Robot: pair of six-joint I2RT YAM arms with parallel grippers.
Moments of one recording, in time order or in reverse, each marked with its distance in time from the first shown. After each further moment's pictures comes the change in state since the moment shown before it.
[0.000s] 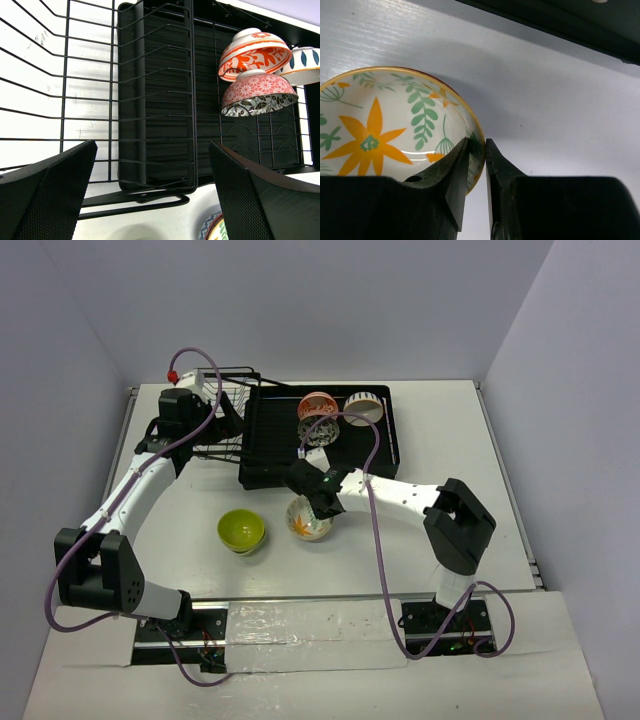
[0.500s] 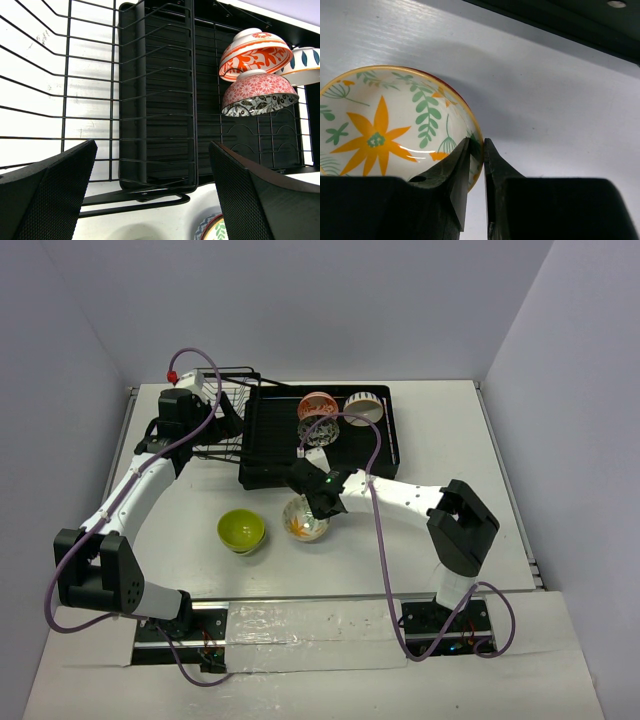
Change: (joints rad) left arm 0.000 -0.005 -0.002 -0.002 -0.003 0.000; right arm 0.000 -0.019 -0.019 0.052 -0.043 -0.006
